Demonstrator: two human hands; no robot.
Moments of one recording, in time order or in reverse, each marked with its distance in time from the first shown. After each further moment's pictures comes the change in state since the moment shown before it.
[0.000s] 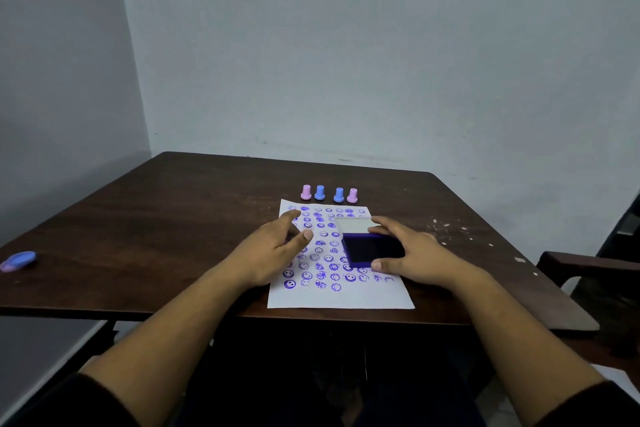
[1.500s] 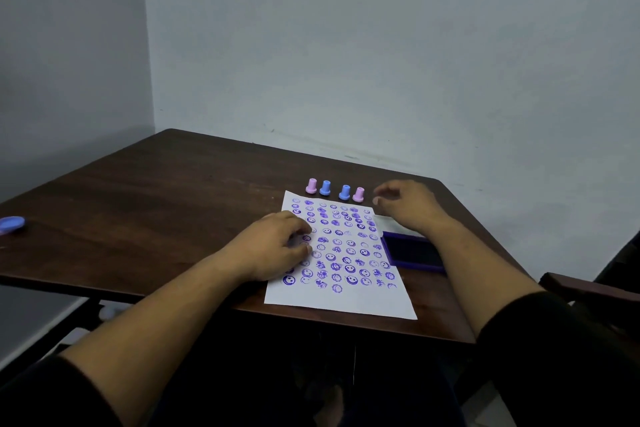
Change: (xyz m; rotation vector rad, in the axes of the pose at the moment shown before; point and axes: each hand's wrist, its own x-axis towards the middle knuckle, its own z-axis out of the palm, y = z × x) left_hand 0.004 -0.005 -0.001 0.205 0.025 0.085; right_hand 0.095 -0.016 -0.031 -0.067 0.250 0.090
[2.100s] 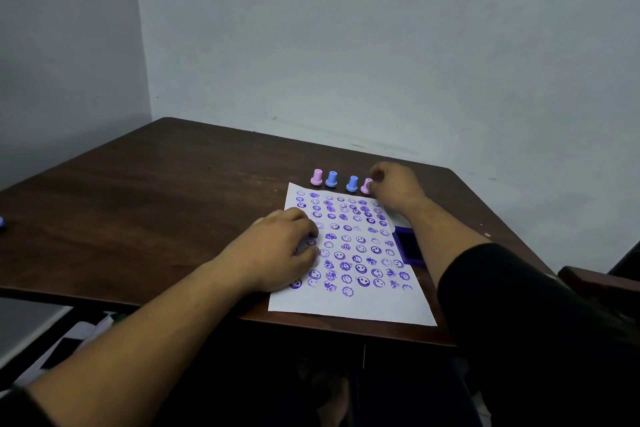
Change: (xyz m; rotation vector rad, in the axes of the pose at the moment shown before) left_hand -0.002 0.000 0.004 0.123 -0.007 0.061; right_hand 0.073 0.004 0.058 0.062 0.061 0.083
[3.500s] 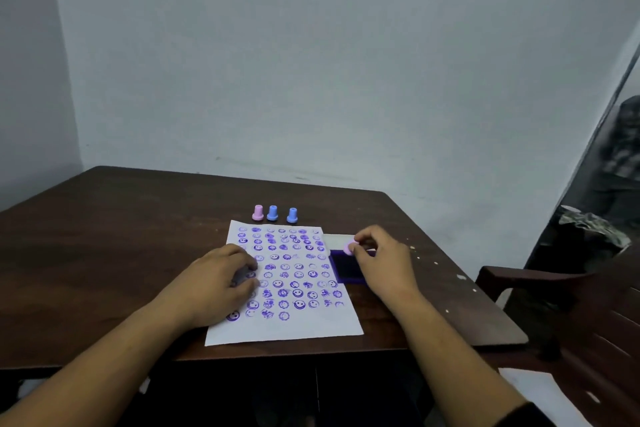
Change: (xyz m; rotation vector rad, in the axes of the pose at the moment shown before) left_hand -0.001 0.002 -0.001 -0.066 0.019 -0.009; right_hand -0.154 0.050 -0.047 0.250 0.314 0.027
